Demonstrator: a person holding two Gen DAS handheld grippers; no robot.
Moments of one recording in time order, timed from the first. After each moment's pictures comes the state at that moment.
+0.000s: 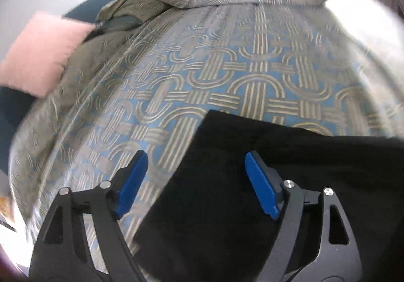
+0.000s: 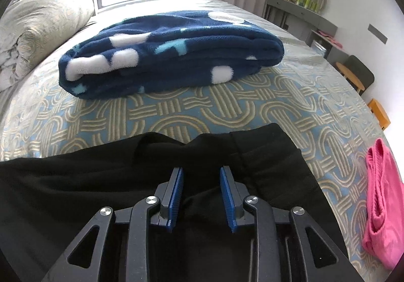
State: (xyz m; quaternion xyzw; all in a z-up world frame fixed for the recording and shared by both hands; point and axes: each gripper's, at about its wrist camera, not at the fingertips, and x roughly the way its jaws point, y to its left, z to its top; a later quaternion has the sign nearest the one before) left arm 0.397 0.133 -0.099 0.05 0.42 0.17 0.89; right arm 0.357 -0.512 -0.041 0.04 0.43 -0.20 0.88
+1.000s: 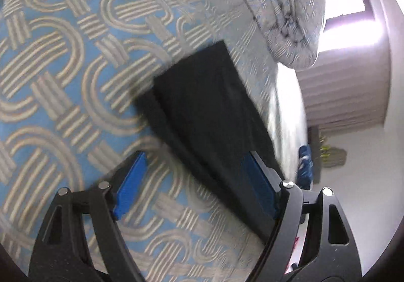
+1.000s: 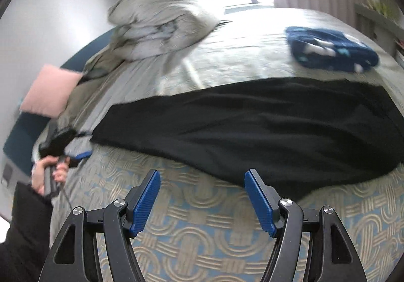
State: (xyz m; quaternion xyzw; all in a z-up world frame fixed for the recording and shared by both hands) left arm 0.283 0.221 -0.140 -0.45 0.45 -0.04 0.77; right arm 0.187 -0.261 0.004 0.07 0.39 0.11 0.91
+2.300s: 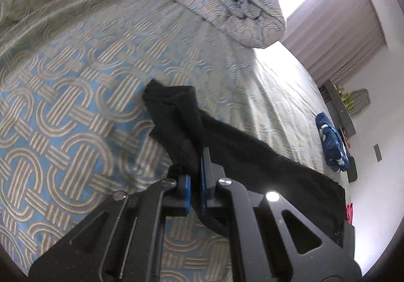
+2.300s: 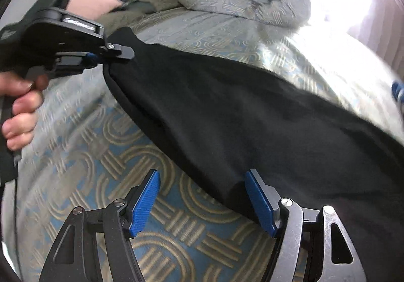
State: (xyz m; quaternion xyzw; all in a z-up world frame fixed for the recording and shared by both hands) left arm 0.339 0.170 -0.066 -0.24 0.43 -0.08 0.86; right arm 0.322 -0.048 -0.103 -0.07 0.42 0.19 0.88
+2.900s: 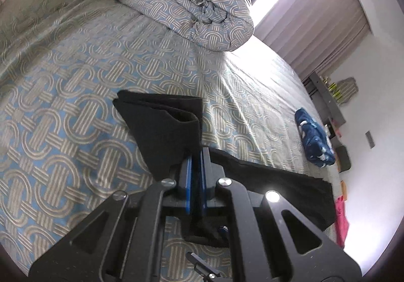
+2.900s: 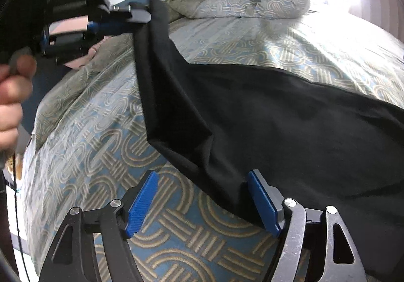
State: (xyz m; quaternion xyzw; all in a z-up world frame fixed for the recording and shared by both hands) left arm 0.351 0.128 -0.020 -0.21 0.43 -0.12 0.87; right arm 0.330 -0.050 -0.102 -0.01 0.42 0.24 0.88
